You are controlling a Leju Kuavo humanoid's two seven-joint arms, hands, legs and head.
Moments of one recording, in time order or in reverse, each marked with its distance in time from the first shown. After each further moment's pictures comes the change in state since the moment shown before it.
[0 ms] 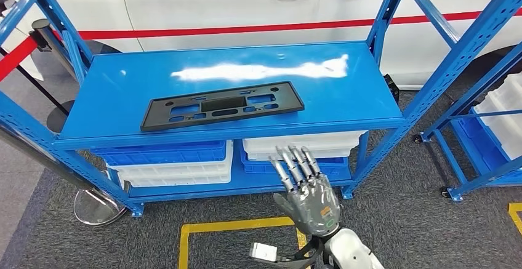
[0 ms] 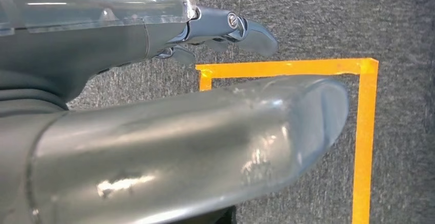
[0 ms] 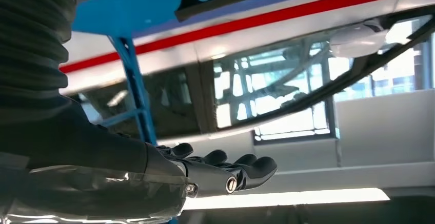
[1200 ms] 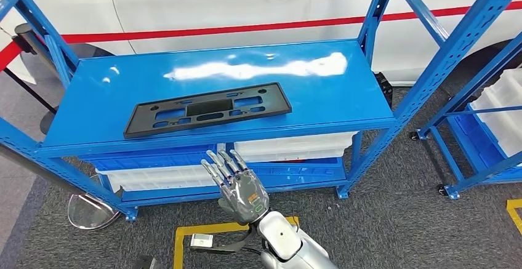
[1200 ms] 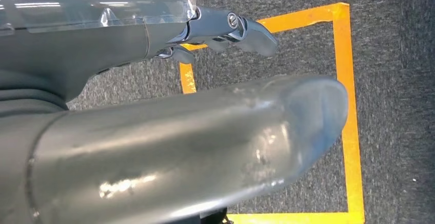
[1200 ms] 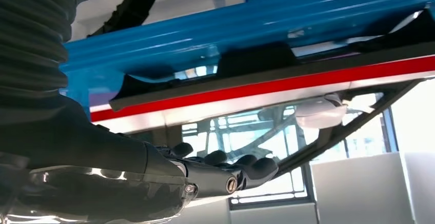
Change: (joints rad) left arm -0.068 0.011 -0.020 0.000 -0.097 -0.136 0.065; right arm -0.303 0.264 0.199 0.649 -0.042 -0.073 0.050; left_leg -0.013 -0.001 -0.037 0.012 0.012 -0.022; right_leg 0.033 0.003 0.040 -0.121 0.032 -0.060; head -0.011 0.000
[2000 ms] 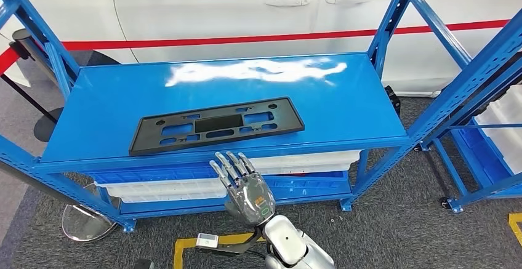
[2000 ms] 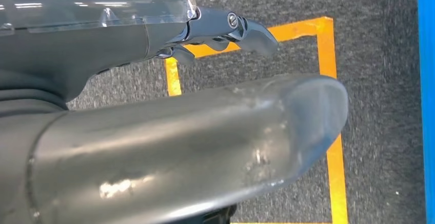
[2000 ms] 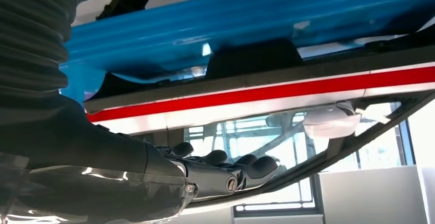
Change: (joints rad) left arm 0.016 0.000 0.002 0.000 -0.002 -0.001 -0.007; right arm 0.053 -0.020 -0.042 -0.068 0.004 0.042 0.014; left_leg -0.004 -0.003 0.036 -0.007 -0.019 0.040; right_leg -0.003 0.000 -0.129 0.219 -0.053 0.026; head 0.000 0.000
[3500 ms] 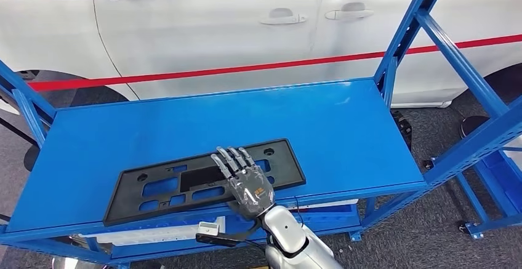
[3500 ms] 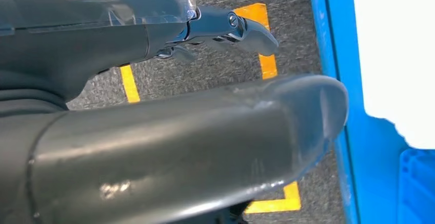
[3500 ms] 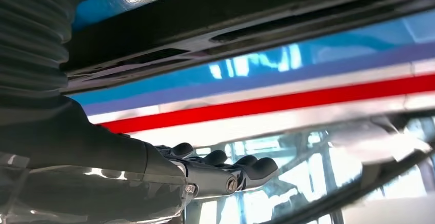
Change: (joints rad) left arm 0.005 -0.018 0.007 0.002 -0.041 -0.004 -0.009; right arm -0.043 0.001 -0.029 0.002 -0.031 0.130 0.014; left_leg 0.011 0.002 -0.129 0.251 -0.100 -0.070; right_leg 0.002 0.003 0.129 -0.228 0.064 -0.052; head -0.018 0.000
